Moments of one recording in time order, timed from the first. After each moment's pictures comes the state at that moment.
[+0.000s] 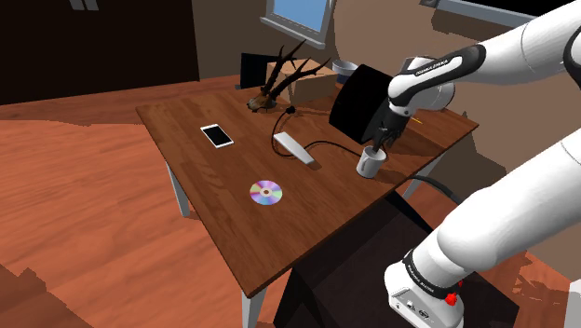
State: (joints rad) arm -0.07 -0.17 -0.56 -2.48 -0.07 2.28 -0.52
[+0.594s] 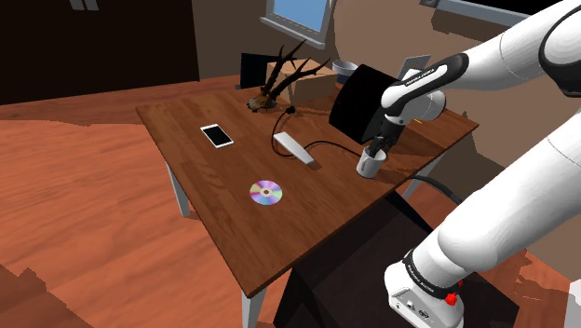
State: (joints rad) arm -0.06 -0.09 -0.58 -2.51 -0.02 2.38 -0.56
